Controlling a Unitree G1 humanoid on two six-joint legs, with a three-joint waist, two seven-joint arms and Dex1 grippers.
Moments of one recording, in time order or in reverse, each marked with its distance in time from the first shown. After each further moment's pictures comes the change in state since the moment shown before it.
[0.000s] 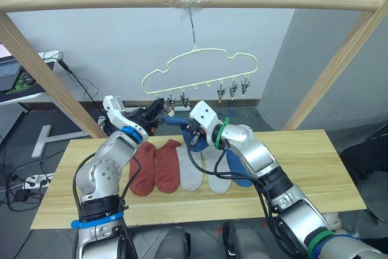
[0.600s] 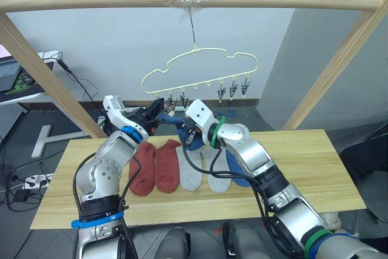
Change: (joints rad) left arm -0.002 0.000 -0.001 0.000 0.000 -0.001 0.005; right arm -0.016 0.027 0.002 0.007 -0.002 -0.001 -0.011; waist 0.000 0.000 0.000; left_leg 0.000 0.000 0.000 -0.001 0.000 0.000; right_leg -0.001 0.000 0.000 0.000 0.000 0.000
